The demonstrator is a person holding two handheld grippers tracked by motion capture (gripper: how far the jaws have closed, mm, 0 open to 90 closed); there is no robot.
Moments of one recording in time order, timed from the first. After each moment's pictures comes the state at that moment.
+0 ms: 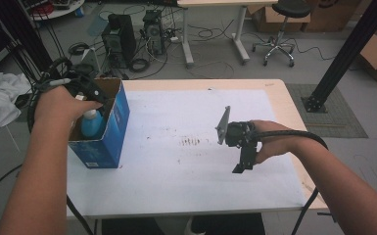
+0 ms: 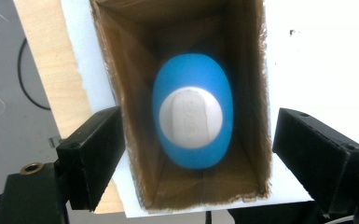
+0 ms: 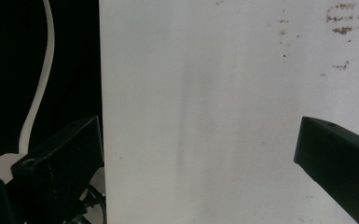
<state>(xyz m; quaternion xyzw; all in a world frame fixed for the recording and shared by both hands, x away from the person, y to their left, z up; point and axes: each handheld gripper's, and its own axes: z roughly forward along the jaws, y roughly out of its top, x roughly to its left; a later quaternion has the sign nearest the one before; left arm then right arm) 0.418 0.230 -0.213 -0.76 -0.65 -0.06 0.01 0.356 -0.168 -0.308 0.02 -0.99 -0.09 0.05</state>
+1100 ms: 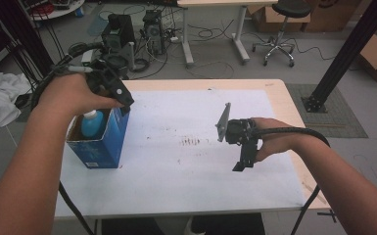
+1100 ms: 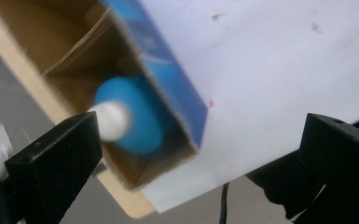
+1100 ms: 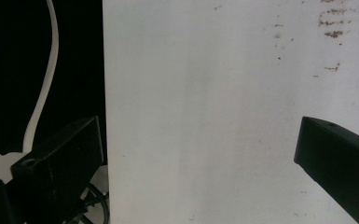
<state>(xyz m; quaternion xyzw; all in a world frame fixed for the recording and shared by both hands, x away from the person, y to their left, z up) 0.388 0.142 -0.168 -0.89 -0.45 -0.07 0.01 0.356 -0.167 -0.298 0.02 -0.99 -0.09 0.04</state>
